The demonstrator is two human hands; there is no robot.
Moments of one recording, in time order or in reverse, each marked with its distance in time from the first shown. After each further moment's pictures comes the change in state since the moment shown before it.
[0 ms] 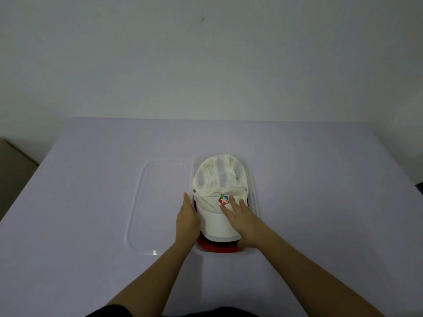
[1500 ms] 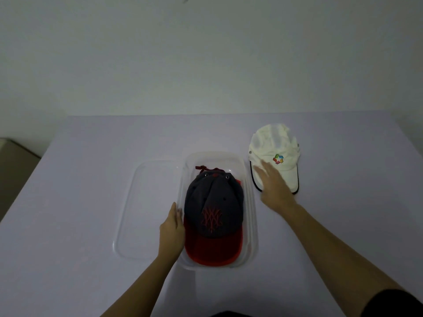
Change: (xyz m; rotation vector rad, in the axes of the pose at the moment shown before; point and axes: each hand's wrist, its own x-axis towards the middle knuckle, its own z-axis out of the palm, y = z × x) left_hand 0.004 0.003 0.008 0.021 0.105 -0.087; right_hand 0.035 0.129 -0.029 0.450 0.452 0.177
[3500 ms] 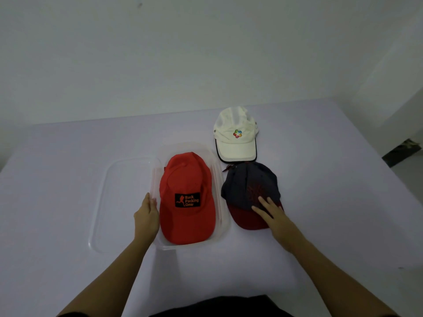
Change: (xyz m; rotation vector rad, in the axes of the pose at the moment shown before) left_hand -0.006 0.003 -0.002 -0.007 0.008 0.017; right_hand -0.162 0.103 0.059 -0.206 0.076 -0.155
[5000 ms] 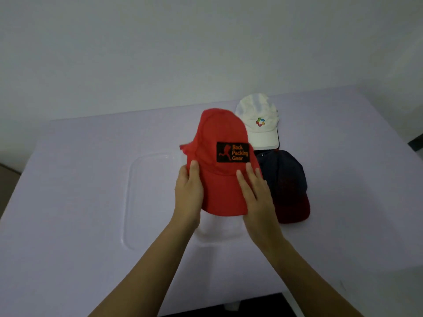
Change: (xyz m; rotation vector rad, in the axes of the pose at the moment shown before) left_hand -0.026 0.100 -0.045 -0.512 -0.183 -0.008; right_hand 0.082 -0.202 -0.065 0.232 0.508 0.088
